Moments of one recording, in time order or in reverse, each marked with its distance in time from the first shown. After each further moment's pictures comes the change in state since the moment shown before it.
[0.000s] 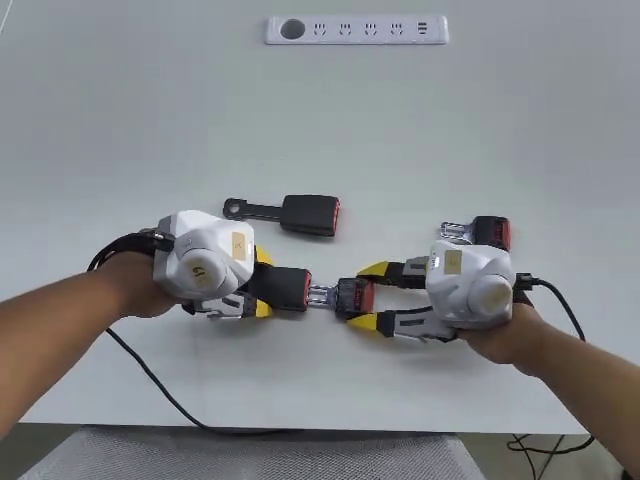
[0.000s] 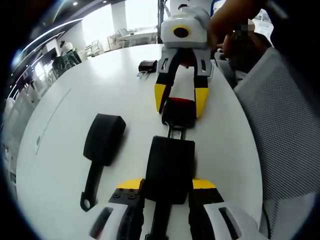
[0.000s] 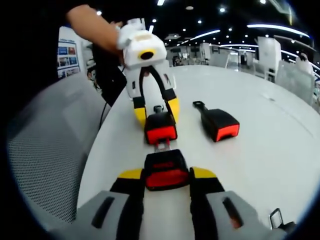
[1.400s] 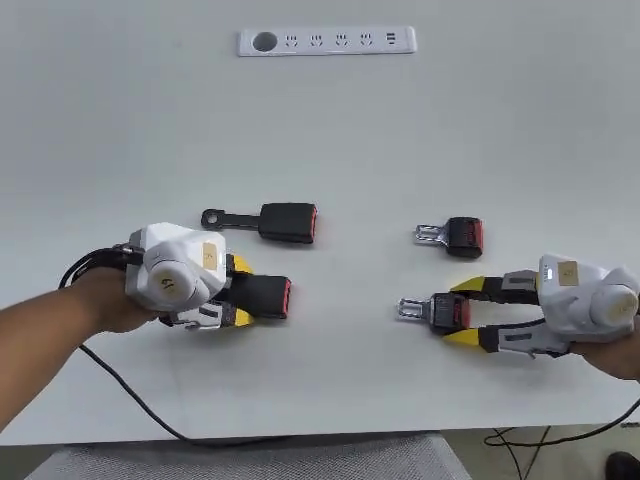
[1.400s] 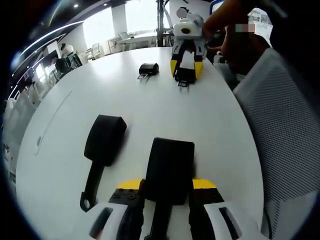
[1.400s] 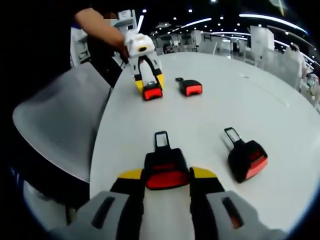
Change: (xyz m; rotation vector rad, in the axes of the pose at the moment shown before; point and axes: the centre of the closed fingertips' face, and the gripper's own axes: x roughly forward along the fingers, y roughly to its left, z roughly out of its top) left arm -0.007 -0.004 0.002 0.001 -0.036 0.003; right arm -0.121 0.001 -0.072 0.043 0.120 -0.061
